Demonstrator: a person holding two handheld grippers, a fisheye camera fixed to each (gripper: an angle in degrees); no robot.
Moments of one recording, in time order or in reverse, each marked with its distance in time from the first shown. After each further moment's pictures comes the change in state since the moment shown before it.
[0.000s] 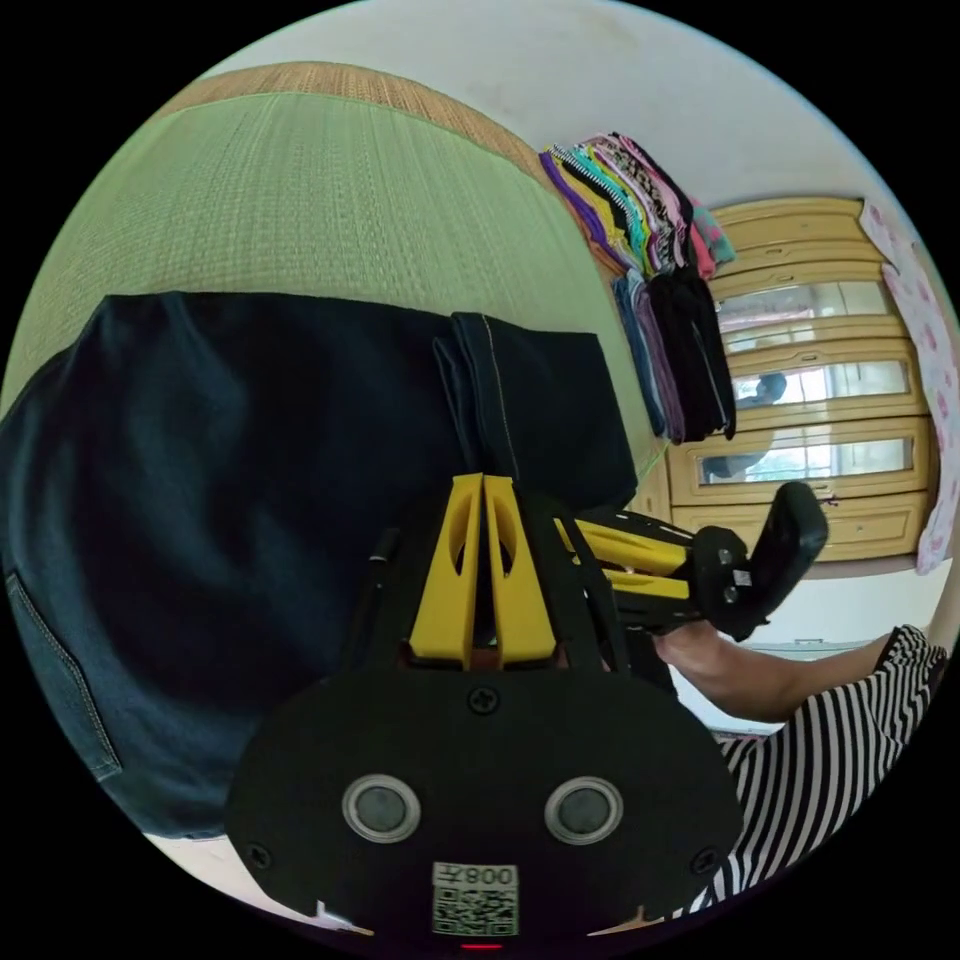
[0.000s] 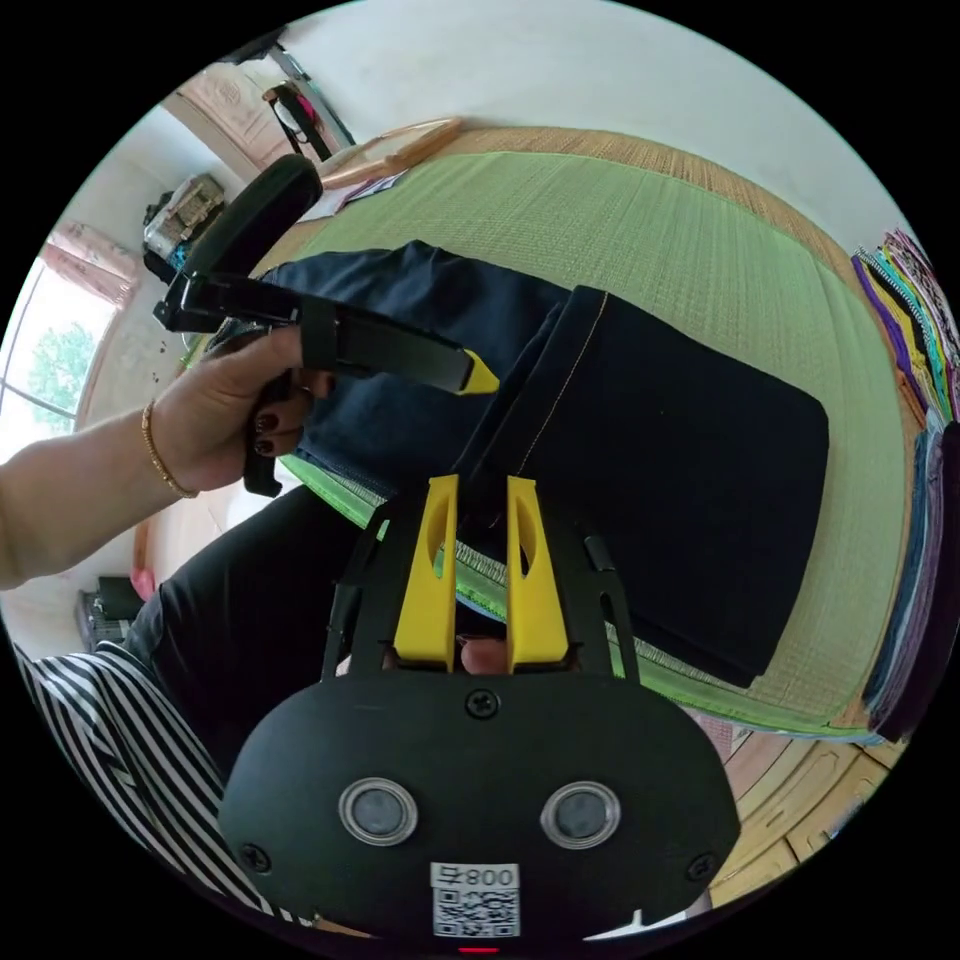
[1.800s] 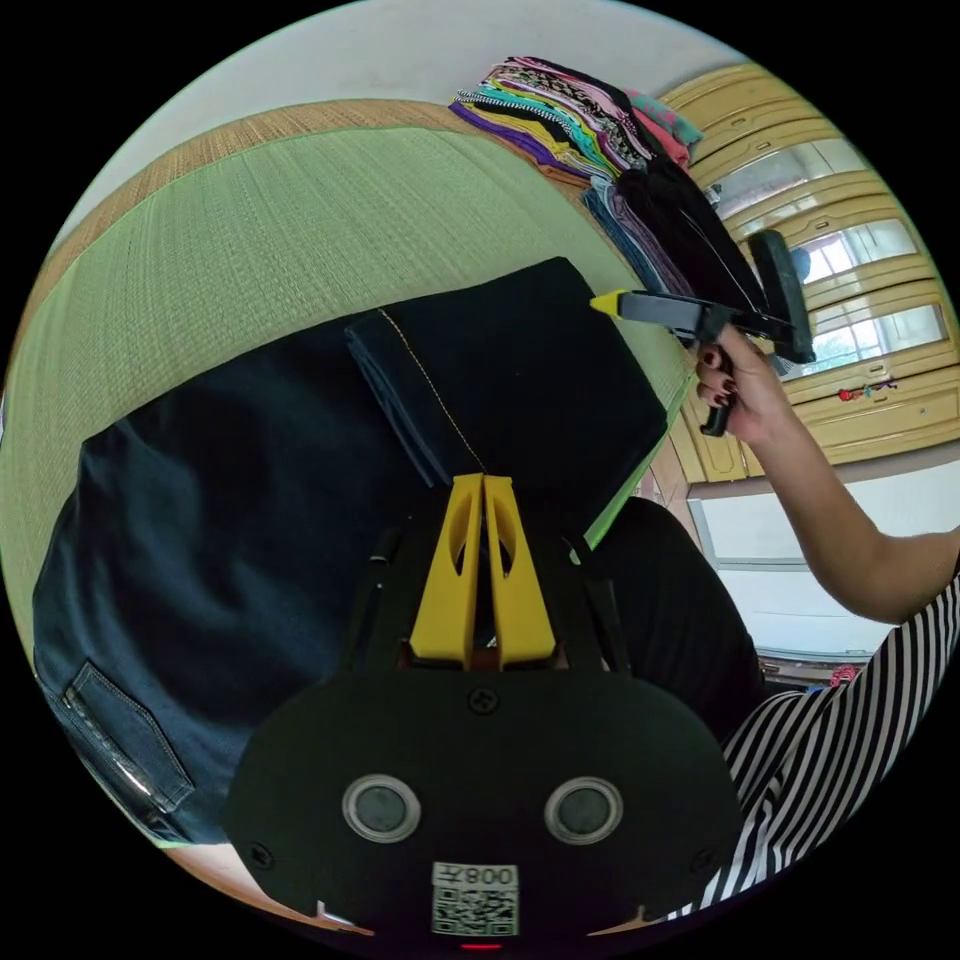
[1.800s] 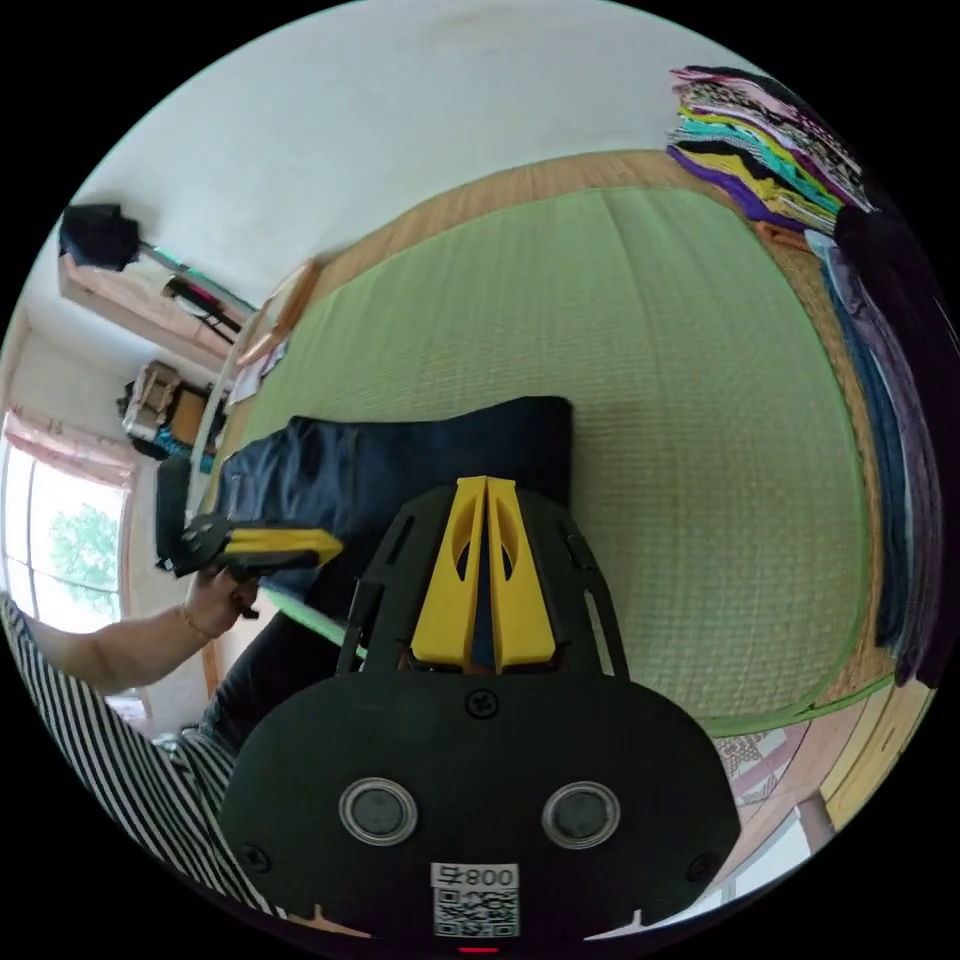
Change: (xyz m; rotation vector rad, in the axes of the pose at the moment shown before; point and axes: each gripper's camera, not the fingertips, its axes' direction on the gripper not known) left arm 0.169 0.009 0.161 -0.087 -0.205 0.250; right arm 0.320 0.202 -0.047 0.141 -0.108 0.409
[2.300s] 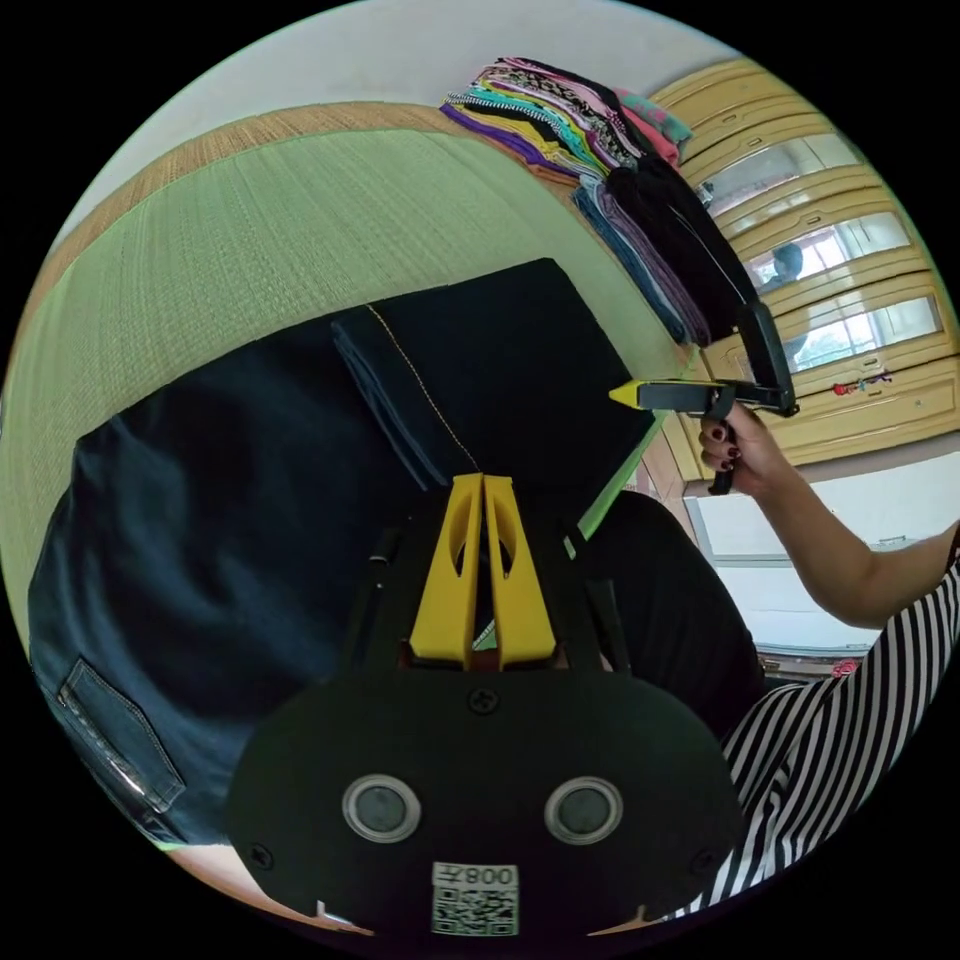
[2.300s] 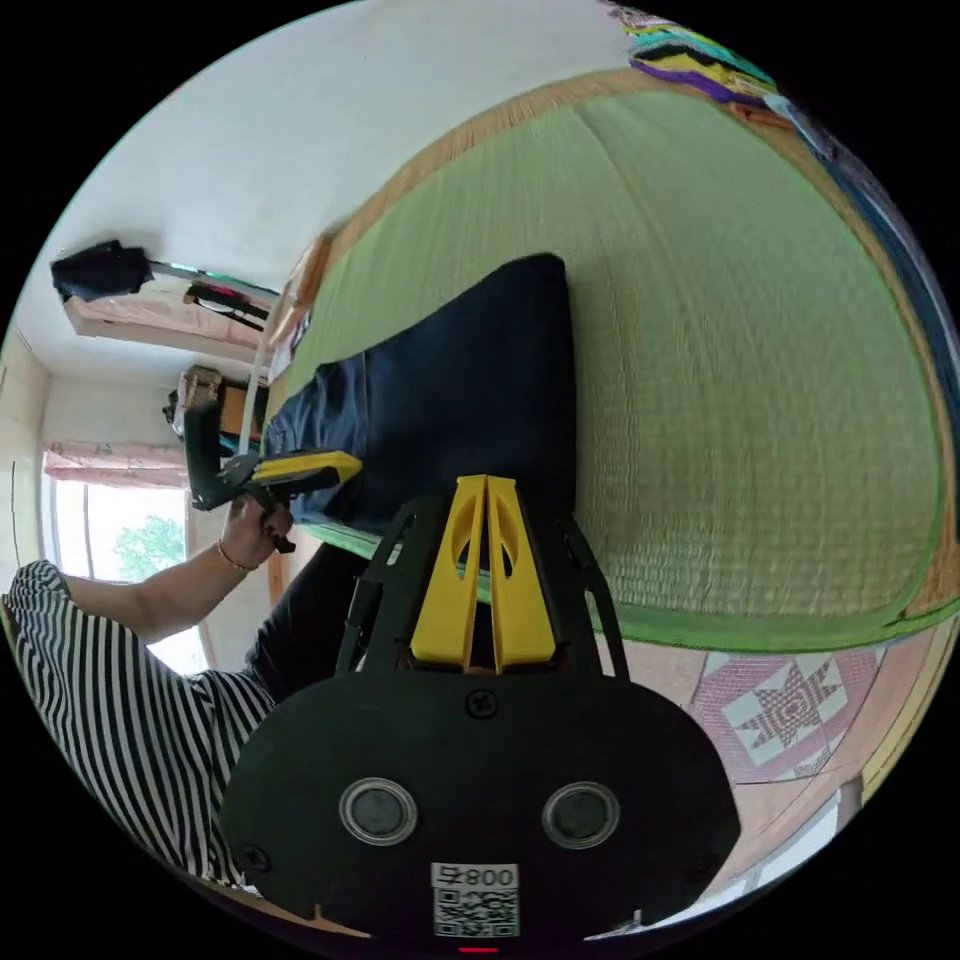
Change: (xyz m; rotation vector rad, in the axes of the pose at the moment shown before) left arm 0.053 -0.015 0.049 0.006 0.014 0.009; right arm 0.125 0.137 -0.017 -0.071 -0.255 0.063
